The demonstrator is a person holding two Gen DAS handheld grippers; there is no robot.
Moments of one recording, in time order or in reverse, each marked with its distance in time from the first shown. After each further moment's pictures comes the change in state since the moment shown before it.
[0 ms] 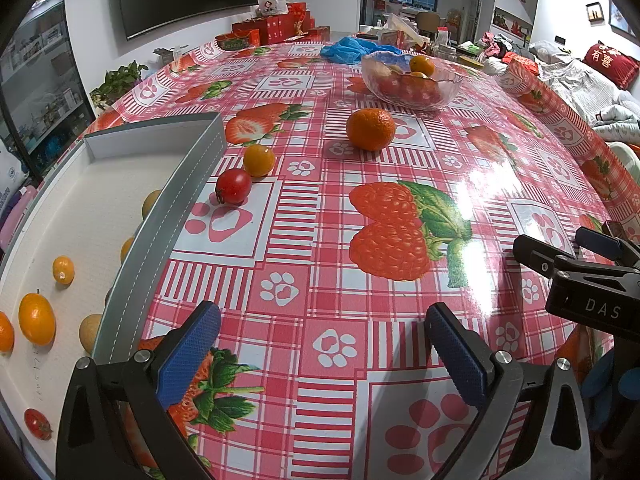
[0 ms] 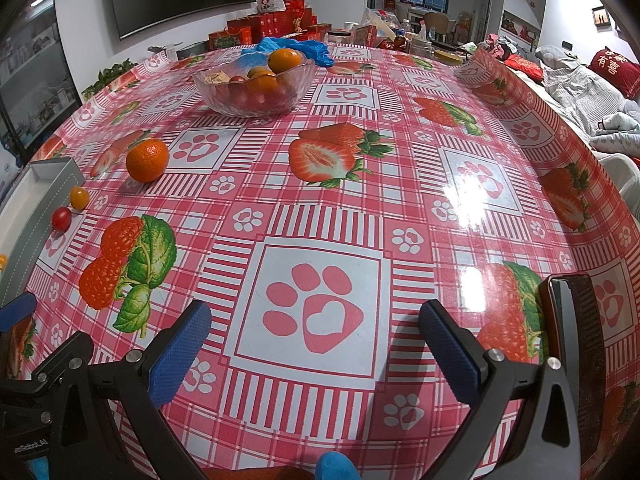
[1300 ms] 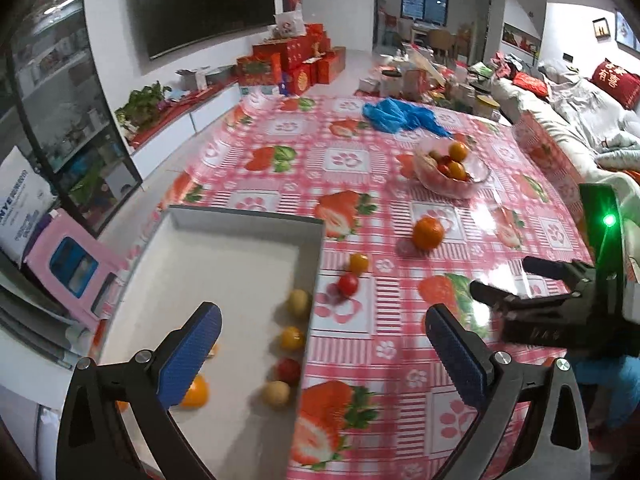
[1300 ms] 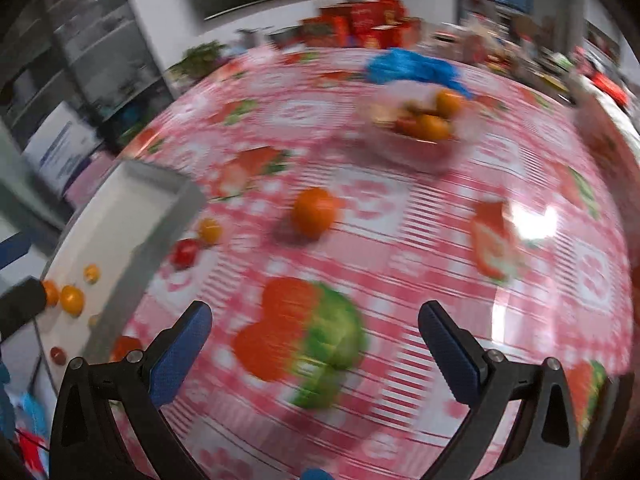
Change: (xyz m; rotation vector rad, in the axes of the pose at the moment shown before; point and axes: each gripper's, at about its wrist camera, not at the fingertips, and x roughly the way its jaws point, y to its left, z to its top) left arm -0.094 0.080 0.067 -0.019 -0.057 0.050; right arm -0.008 0.096 0.057 -0.172 0.054 0.318
